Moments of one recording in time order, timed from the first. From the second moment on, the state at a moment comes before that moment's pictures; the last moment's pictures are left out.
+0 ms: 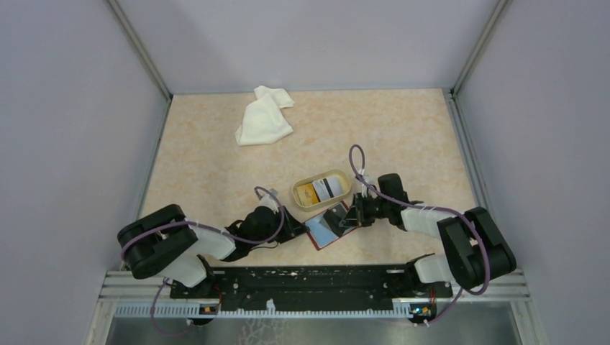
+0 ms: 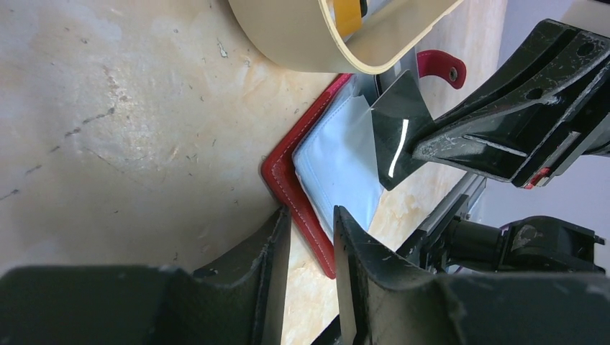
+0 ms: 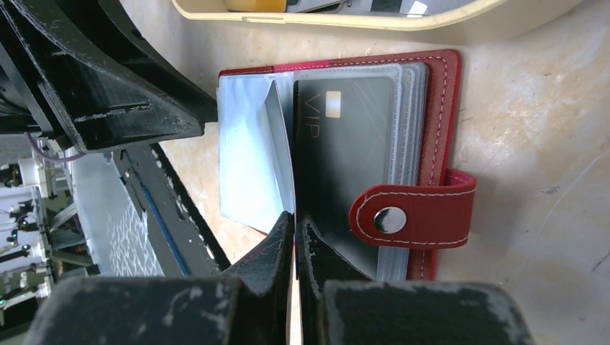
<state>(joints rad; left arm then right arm) -0.97 1.48 0.22 0.75 -0.05 -1.18 0.35 1.34 0.36 0.12 -0.77 0.34</state>
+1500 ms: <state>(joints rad) -0.97 1.53 0.22 0.82 -0.02 -1.18 0.44 1.33 0.32 0.21 -0.69 0.43</state>
